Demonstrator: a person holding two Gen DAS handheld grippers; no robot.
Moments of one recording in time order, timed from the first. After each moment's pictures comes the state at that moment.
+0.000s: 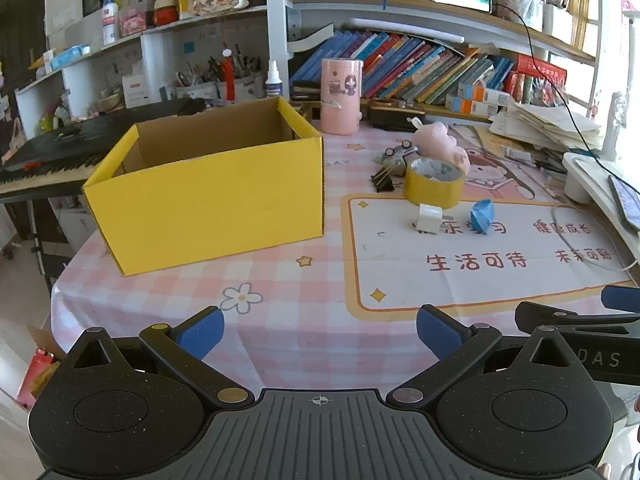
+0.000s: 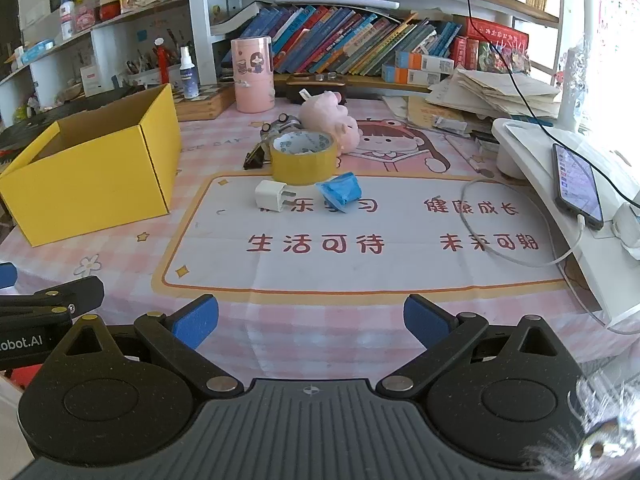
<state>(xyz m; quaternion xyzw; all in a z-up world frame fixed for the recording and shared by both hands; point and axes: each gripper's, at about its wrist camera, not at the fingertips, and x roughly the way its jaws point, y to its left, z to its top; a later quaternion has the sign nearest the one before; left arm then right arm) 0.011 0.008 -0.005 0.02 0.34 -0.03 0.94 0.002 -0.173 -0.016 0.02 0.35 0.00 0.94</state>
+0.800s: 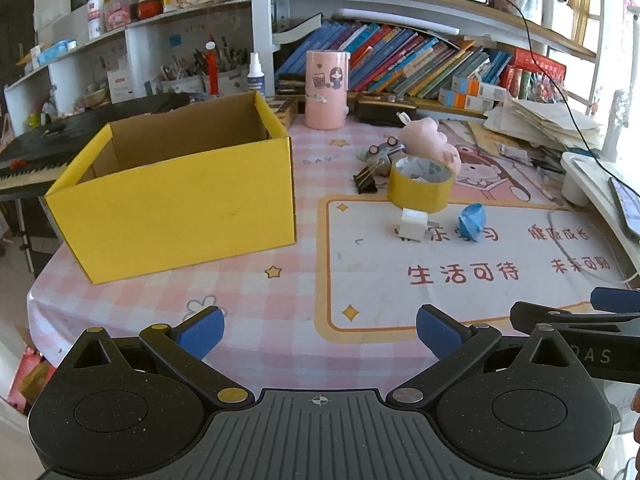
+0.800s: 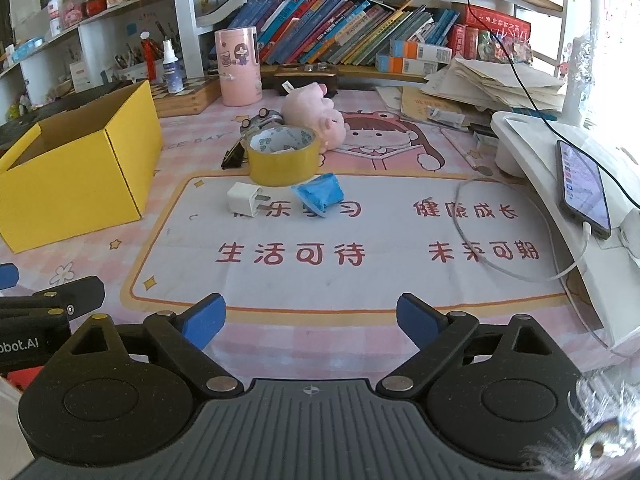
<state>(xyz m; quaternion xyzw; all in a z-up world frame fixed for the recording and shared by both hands) 0.040 -0.015 -0.009 0.01 0.35 -0.03 0.94 0.038 -0.202 -0.020 0.02 0.37 0.00 0.93</state>
